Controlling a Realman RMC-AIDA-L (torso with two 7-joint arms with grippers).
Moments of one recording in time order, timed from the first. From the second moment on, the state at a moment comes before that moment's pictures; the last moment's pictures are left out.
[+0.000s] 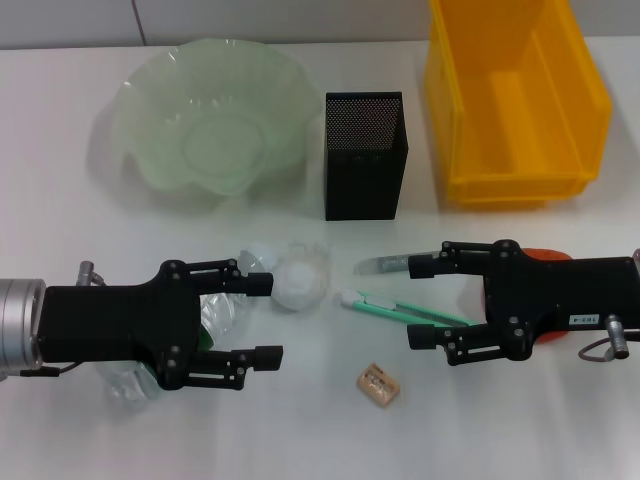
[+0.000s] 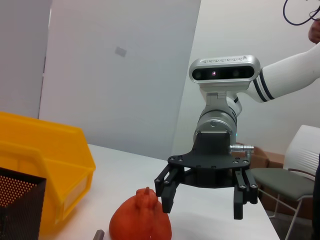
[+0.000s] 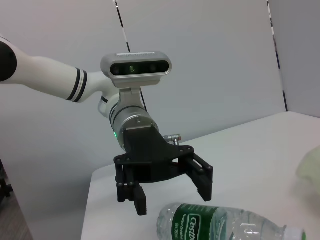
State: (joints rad) left arm -0.44 -1.96 1.12 0.48 1.66 1.73 -1.10; right arm 0.51 2.05 -0.79 -0.50 -1.96 -1.74 1.16
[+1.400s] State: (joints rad) left arm -0.42 -1.97 1.09 0.48 1.65 1.75 -1.09; right arm 0.51 1.97 -0.78 -0.97 -2.09 -1.91 1.59
